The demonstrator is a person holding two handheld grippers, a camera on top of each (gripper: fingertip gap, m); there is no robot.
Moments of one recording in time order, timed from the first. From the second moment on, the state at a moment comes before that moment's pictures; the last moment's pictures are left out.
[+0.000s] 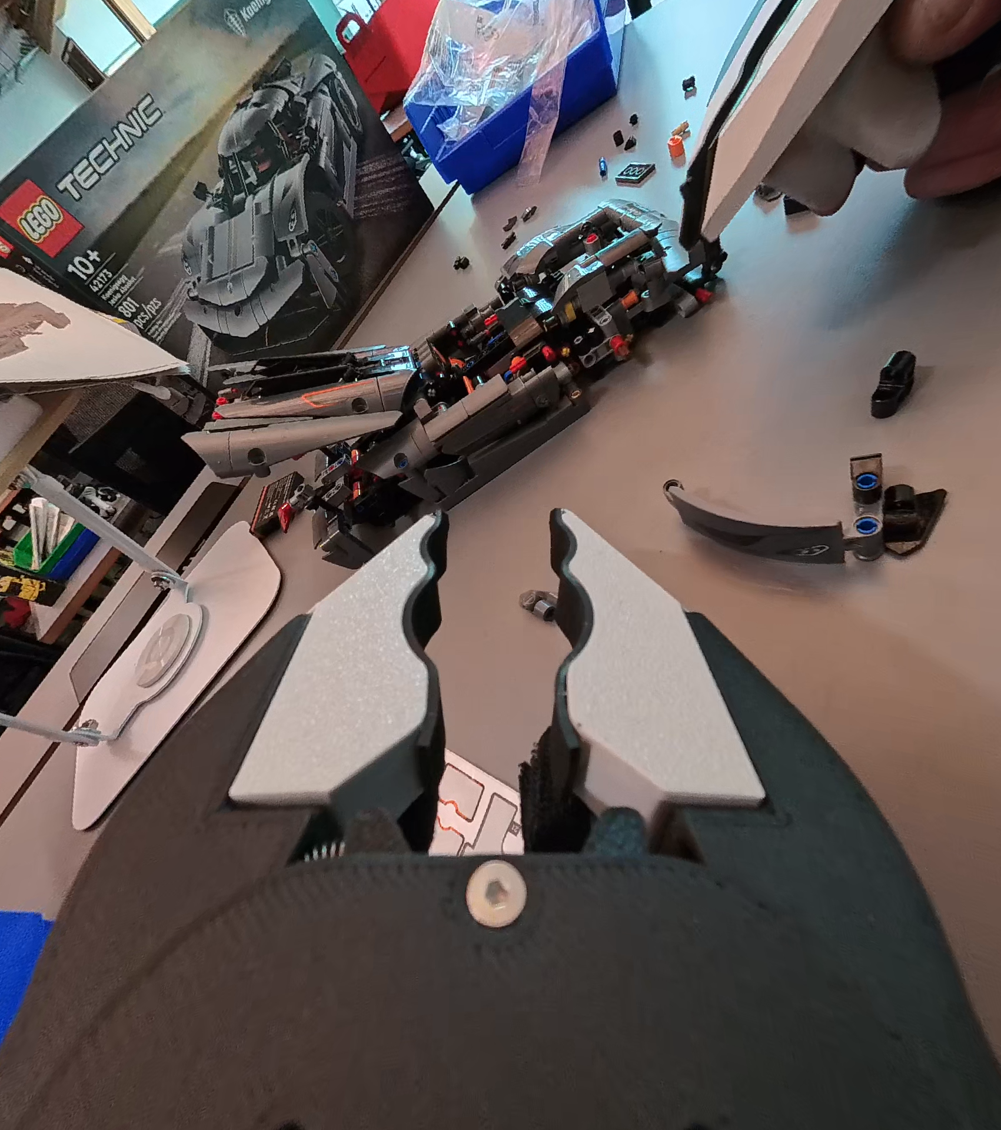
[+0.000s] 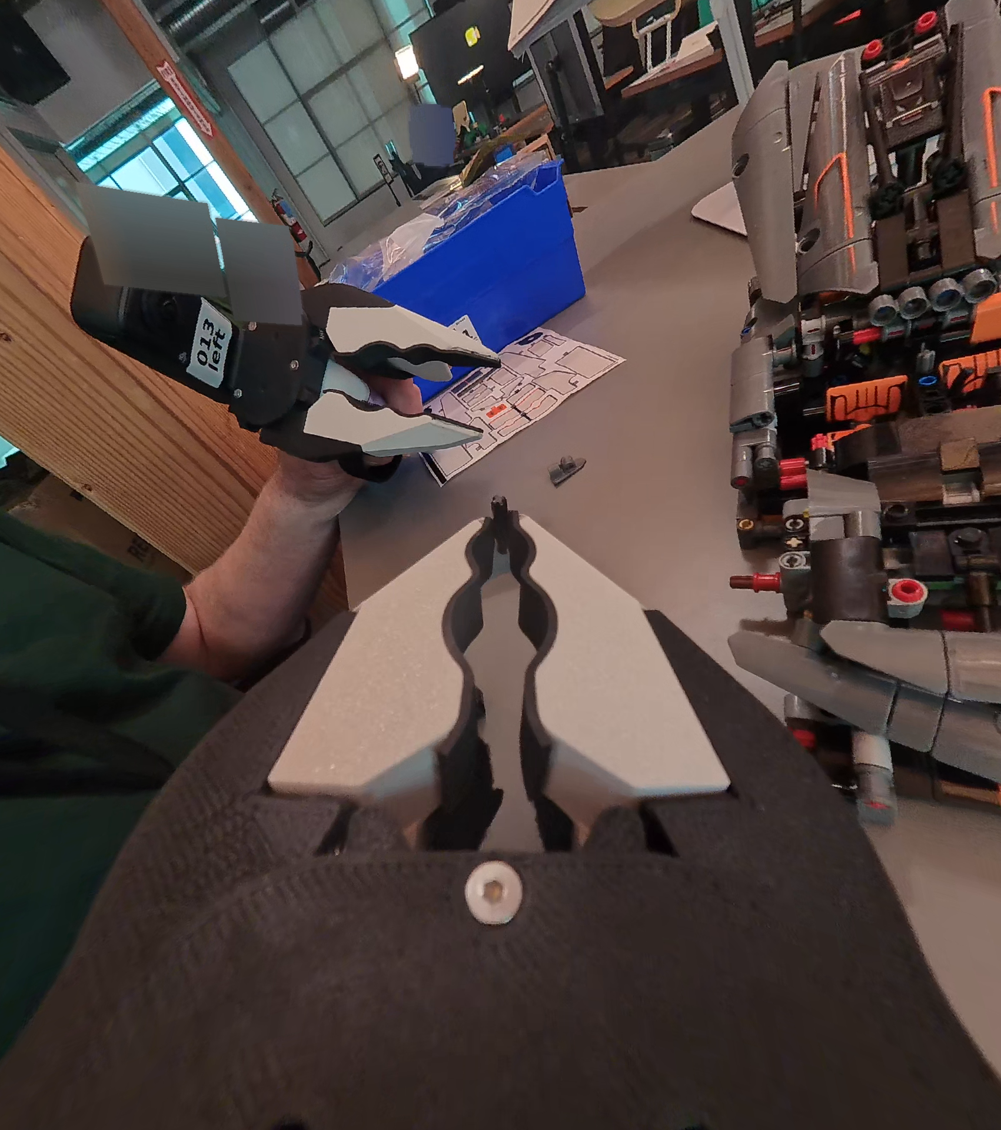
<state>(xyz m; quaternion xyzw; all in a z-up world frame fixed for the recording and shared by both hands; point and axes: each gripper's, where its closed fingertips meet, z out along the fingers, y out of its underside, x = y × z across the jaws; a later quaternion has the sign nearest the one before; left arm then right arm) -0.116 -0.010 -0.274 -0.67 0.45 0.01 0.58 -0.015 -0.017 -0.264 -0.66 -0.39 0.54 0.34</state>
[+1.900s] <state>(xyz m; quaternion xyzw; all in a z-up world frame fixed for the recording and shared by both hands) -0.116 -0.015 -0.267 -0.66 0.45 0.00 0.60 -0.026 -0.039 -0.325 -0.73 -0.51 0.37 0.26</state>
